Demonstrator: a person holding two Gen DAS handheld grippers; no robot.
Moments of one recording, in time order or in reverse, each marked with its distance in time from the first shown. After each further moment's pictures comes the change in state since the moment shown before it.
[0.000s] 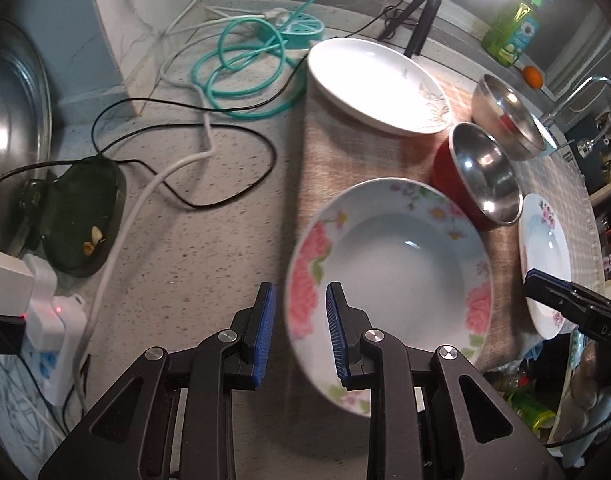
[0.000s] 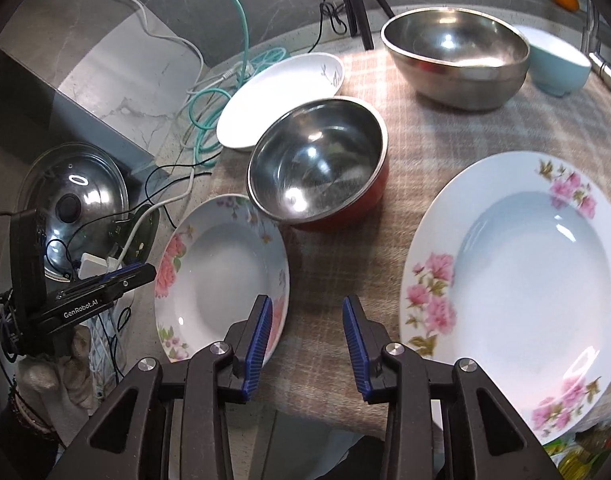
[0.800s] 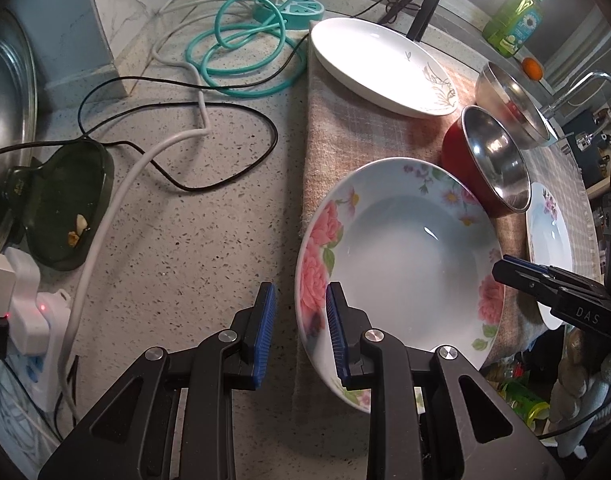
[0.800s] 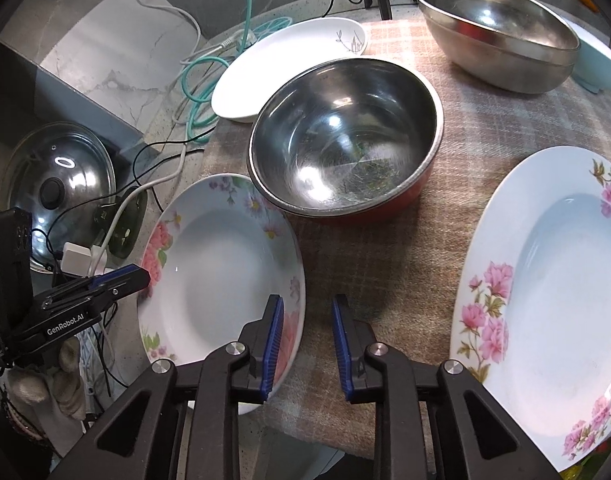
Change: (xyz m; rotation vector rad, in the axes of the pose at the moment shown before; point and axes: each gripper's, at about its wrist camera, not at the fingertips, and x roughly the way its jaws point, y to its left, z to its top) left arm 0.017 0.007 -0.005 0.005 0.044 -0.039; right arm 0.041 0.013 0.011 -0.024 0.076 -0.013
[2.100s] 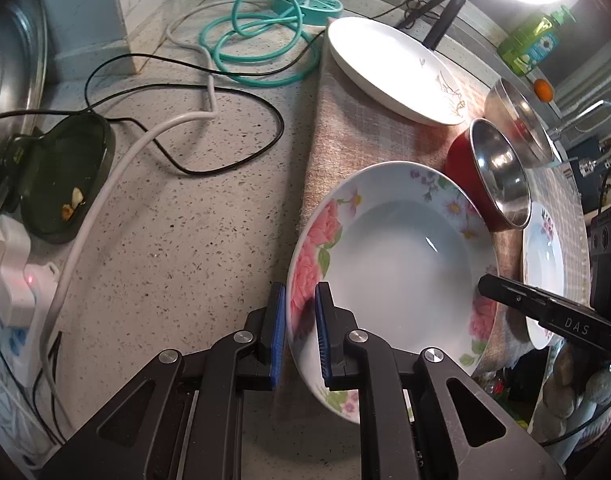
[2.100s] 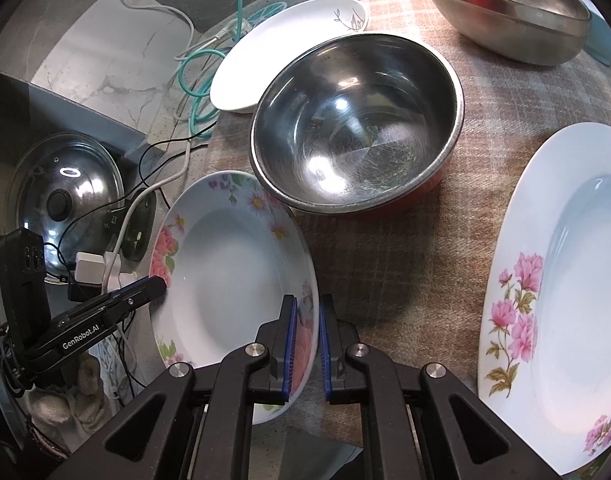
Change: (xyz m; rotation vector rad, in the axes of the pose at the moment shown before) left arm 0.001 0.004 -0.003 -0.101 0.010 -0.023; right arm 0.007 -0.001 0.005 0.065 0.061 0.068
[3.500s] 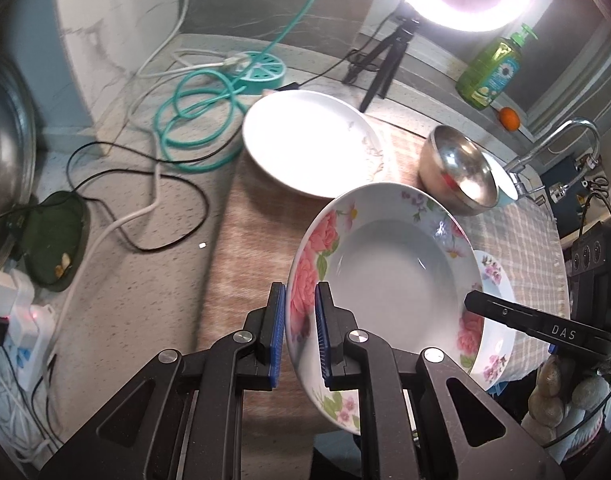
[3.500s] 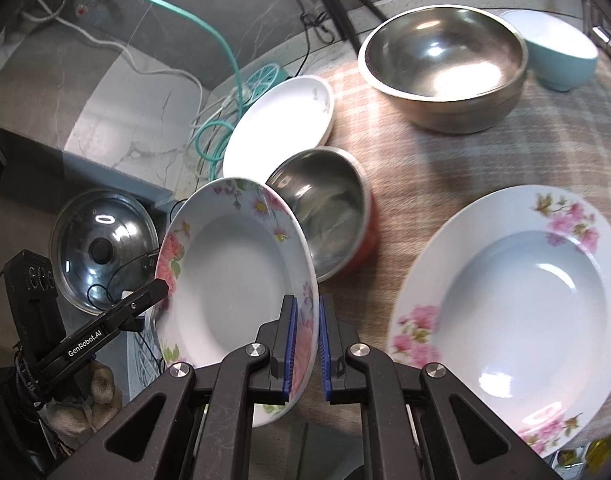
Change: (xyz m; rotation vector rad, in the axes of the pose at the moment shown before) left arm -0.046 -0.085 0.035 0.034 -0.142 -0.026; right arm -0.091 -0.050 0.026 0.061 -0.096 0.095
